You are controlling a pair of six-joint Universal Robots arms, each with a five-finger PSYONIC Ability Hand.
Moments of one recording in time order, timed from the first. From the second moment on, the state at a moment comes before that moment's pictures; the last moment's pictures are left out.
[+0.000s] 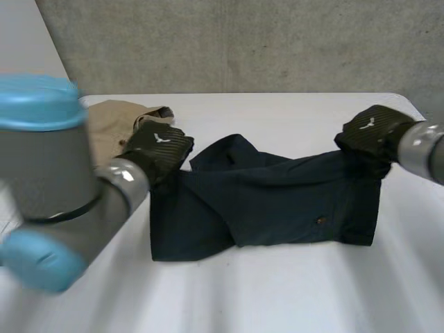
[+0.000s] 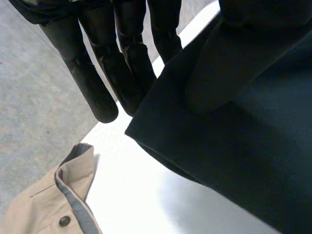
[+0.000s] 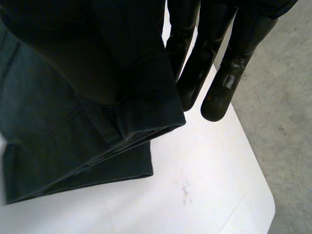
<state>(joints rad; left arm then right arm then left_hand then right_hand) 4.12 -1.96 -1.33 3.01 -1.60 3.61 1.83 -1.20 1.16 0.53 1.39 2.25 1.16 1.20 1.19 1.20 0.98 0.98 1.17 1.18 1.19 0.99</state>
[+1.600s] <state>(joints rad) 3.93 -1.73 -1.86 2.90 -1.80 3.77 1.93 -1.35 1.84 0.38 1.50 2.01 1.16 1.20 1.20 1.20 0.98 0.98 1.17 1.18 1.19 0.99</state>
